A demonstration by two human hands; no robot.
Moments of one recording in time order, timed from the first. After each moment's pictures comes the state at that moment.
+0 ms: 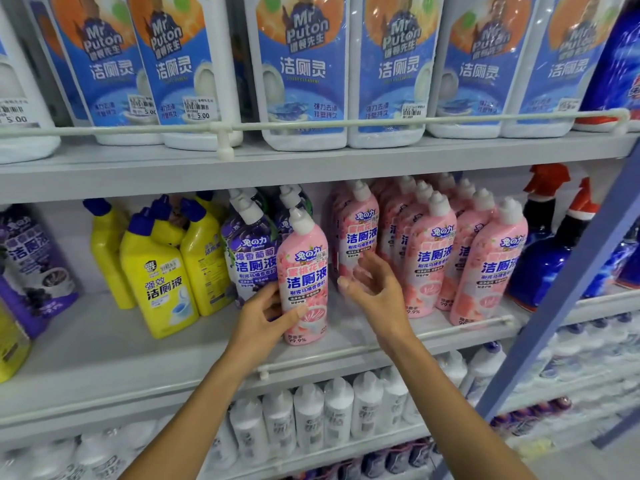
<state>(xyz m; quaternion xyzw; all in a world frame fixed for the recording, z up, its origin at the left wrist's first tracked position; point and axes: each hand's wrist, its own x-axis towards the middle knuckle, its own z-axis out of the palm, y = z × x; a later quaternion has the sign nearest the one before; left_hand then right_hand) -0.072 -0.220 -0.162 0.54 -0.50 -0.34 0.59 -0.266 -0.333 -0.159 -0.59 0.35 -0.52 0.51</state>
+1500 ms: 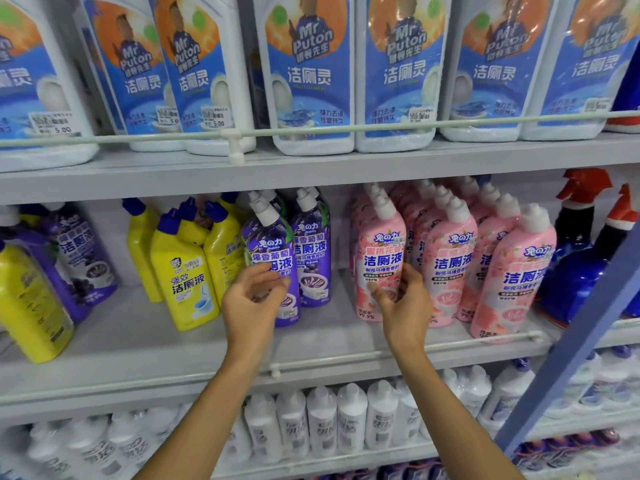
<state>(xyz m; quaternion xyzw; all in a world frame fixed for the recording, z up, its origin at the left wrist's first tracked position) -0.085 -0.204 -0.120 0.60 -0.34 -0.11 0.71 -0.269 -0.353 -0.178 -0.63 0.48 -0.54 0.29</state>
